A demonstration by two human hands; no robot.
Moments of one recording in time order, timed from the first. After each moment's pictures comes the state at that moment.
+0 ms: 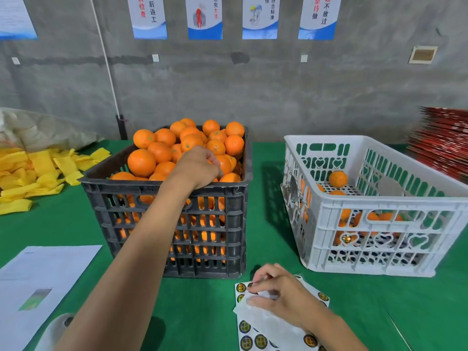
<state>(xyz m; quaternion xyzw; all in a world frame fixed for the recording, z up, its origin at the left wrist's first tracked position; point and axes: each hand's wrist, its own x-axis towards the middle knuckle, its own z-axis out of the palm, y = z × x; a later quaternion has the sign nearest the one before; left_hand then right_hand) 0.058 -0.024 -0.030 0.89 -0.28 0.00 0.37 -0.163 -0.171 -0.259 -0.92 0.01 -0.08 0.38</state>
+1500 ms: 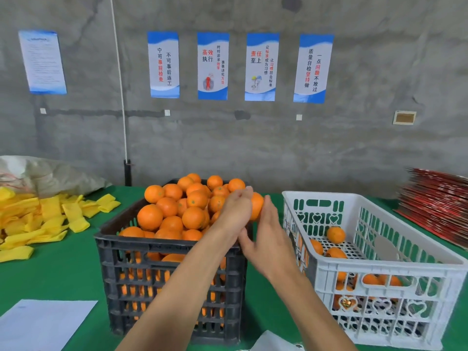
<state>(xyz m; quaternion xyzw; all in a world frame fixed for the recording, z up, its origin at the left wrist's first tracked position) -0.007 -0.081 0.012 0.69 -0.21 -0.11 0.69 -0.086 -0.141 -0.050 -0.89 0.14 -0.37 0.21</state>
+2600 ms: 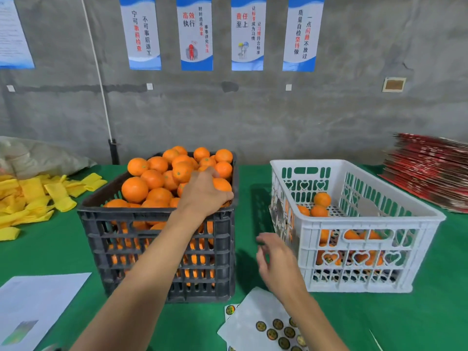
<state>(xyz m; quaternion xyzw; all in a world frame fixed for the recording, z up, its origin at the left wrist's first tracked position) 0.029 -0.045 -0.028 0.88 -0.31 0.10 0.36 -0.140 -0.169 -0.168 -0.91 0.18 -0.31 0.21</state>
